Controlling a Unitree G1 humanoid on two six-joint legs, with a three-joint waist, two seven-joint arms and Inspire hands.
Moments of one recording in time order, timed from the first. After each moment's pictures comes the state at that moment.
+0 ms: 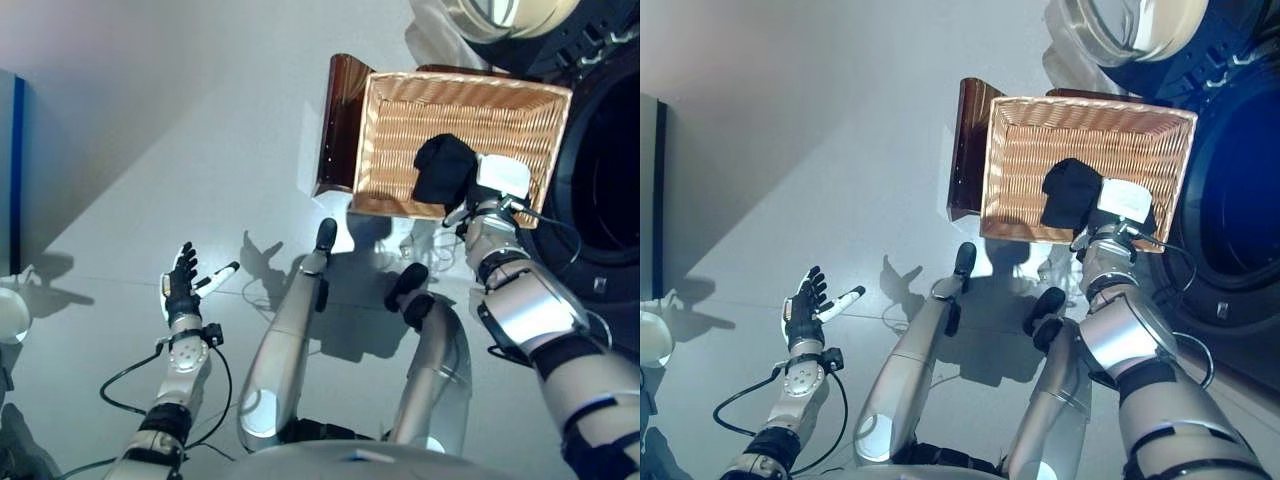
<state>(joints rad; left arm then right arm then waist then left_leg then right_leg) -0.10 0.25 -0.10 0.70 -0.25 -0.36 0.41 -1.08 -0.46 0.60 1.55 -0.46 0.13 -0.52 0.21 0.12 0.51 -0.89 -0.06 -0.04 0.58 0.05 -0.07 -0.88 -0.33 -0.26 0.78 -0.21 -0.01</state>
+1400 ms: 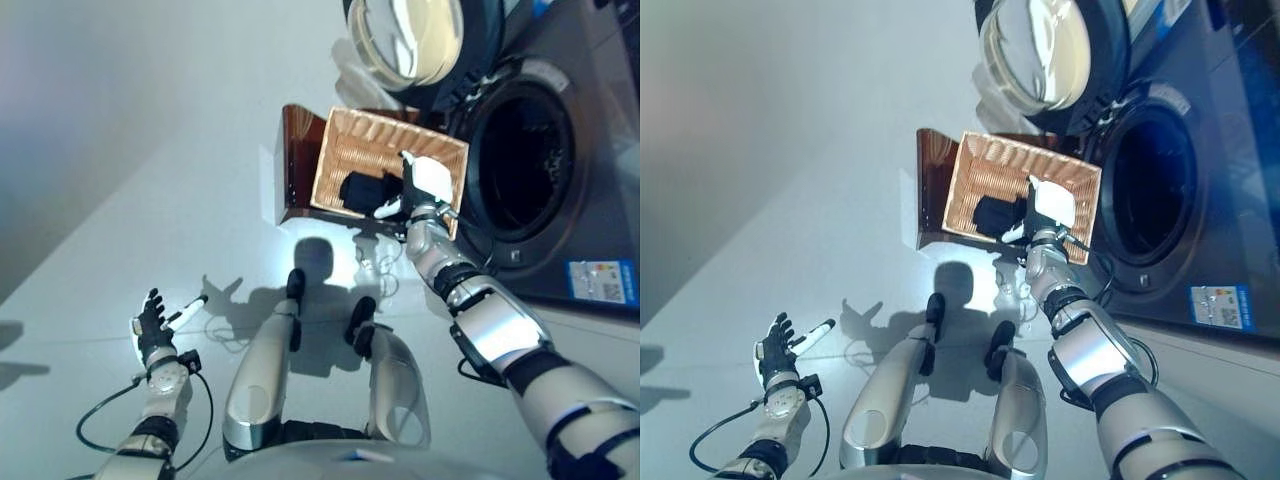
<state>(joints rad) -0.11 0.28 -0.04 1.02 -0.34 -0.38 0.44 -0.92 -0.29 0.54 1.28 -0.34 0.04 -0.54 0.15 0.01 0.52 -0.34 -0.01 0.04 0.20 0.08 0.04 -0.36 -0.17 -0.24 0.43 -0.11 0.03</state>
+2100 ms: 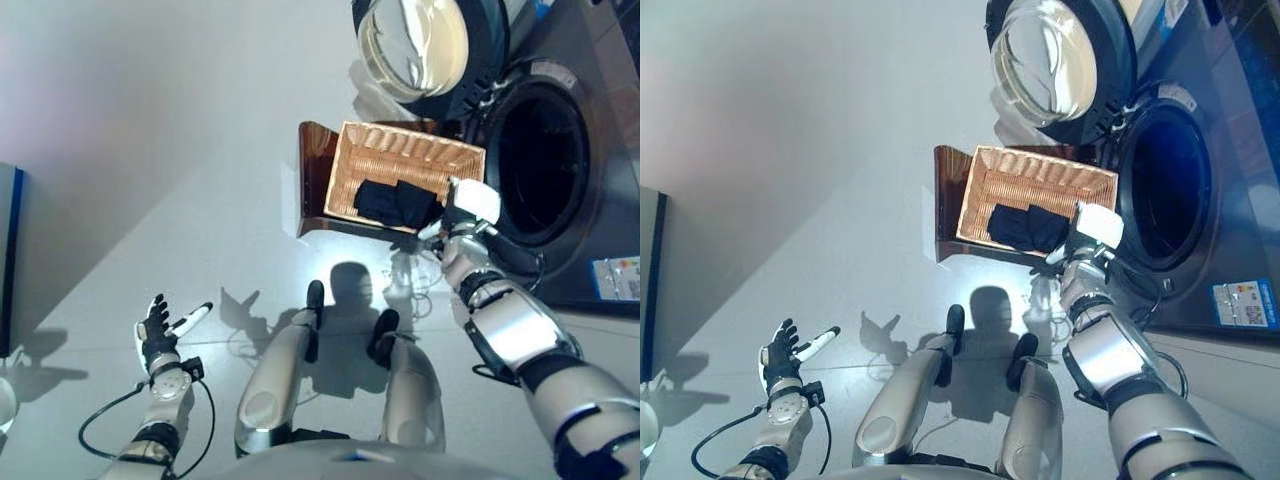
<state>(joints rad) -0.09 0.28 -0.07 1.01 -0.32 -0.38 0.44 -0.96 -0.40 0.51 1.48 -0.38 0.09 -0.55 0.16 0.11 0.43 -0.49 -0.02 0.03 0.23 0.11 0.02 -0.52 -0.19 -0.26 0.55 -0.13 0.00</state>
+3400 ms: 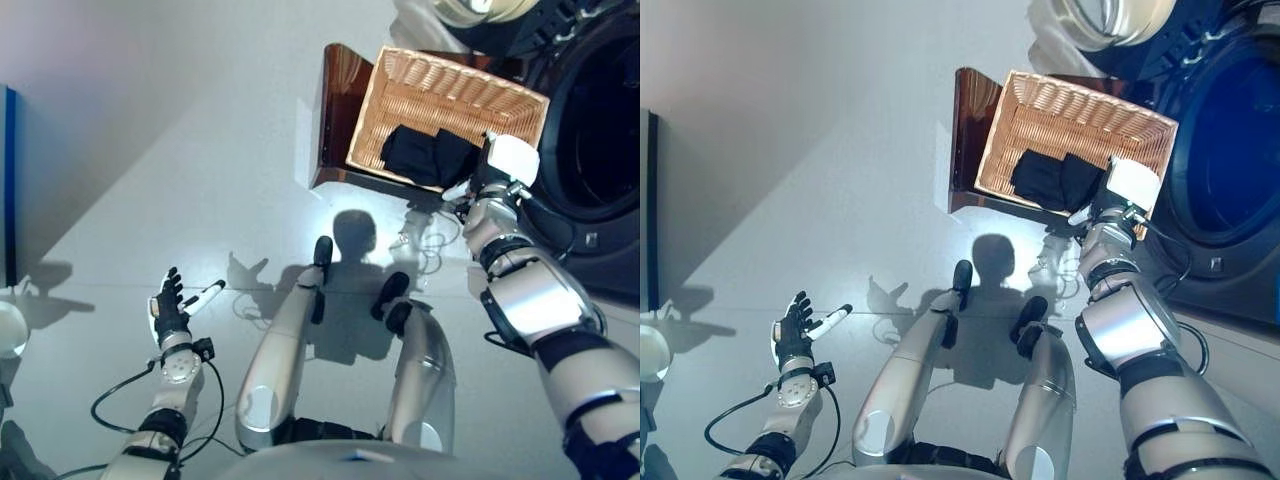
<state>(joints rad) -0.11 0.27 -0.10 0.86 -0.30 -0.38 0.44 -1.11 -0.45 0.51 1.52 -0.34 0.09 -0.55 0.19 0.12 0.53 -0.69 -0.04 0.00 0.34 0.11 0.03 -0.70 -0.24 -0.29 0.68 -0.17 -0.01</state>
